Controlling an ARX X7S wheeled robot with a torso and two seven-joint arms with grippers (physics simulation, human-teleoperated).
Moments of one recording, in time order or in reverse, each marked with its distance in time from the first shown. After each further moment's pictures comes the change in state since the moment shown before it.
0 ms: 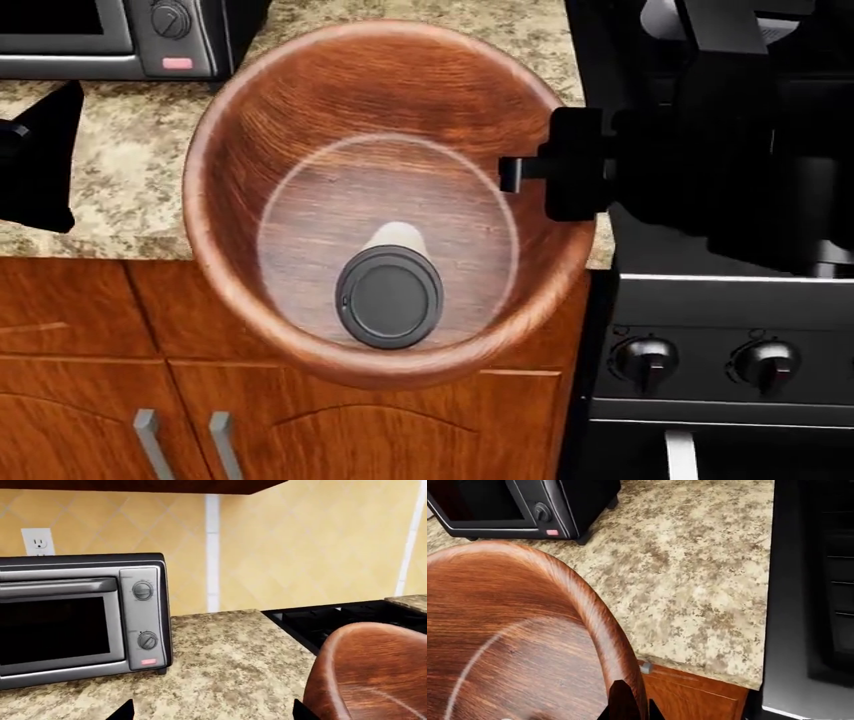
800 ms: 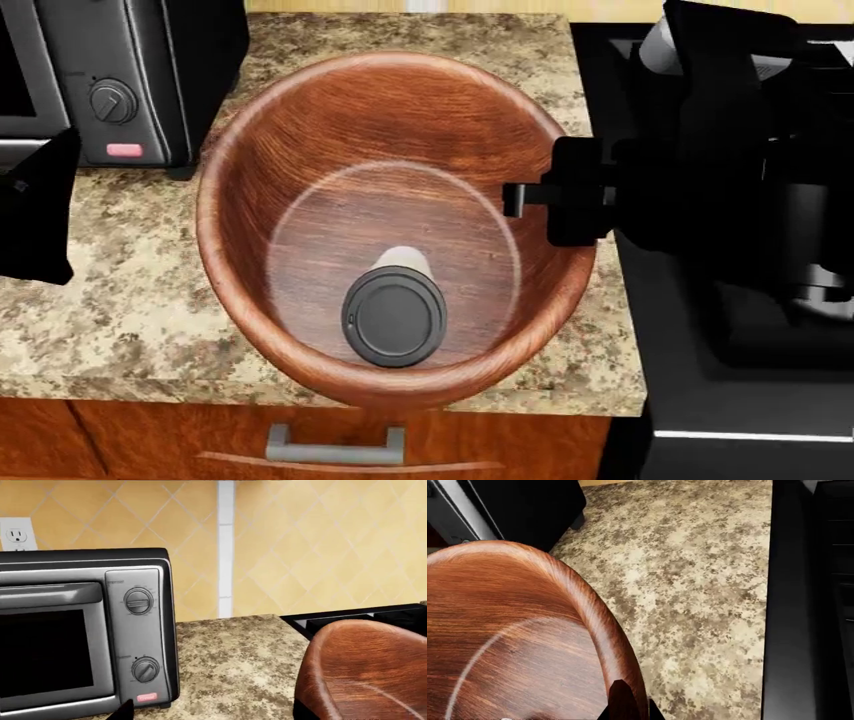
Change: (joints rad) left arm 0.112 -0.047 -0.040 0.120 -0.059 0.025 -0.088; right arm -0.046 -0.001 -0.002 0.015 0.002 -0.006 -0.002
